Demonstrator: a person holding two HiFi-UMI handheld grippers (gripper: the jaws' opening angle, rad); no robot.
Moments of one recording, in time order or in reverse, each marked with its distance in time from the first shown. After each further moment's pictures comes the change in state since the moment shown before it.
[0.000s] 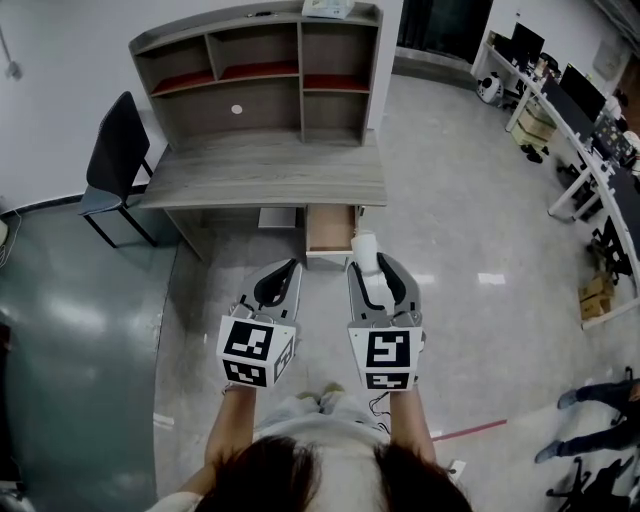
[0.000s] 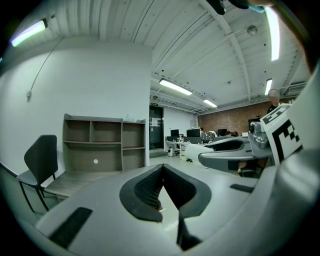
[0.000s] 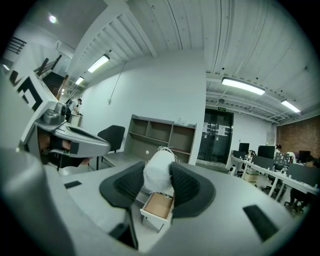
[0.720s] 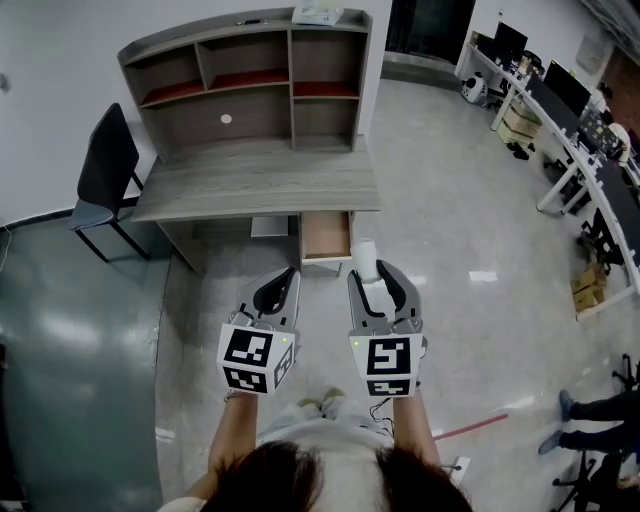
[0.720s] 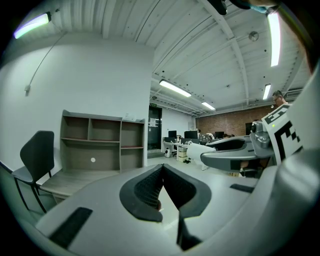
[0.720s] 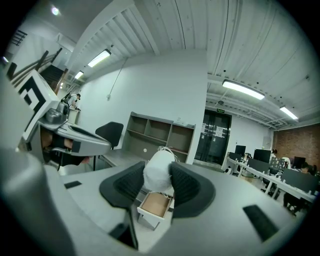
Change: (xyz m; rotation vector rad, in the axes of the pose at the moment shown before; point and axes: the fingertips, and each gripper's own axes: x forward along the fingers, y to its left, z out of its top) left arm -0.003 0.013 -0.002 -0.025 -0.010 -0.040; right arm -0.001 0.010 0.006 -0.038 0.023 -0.037
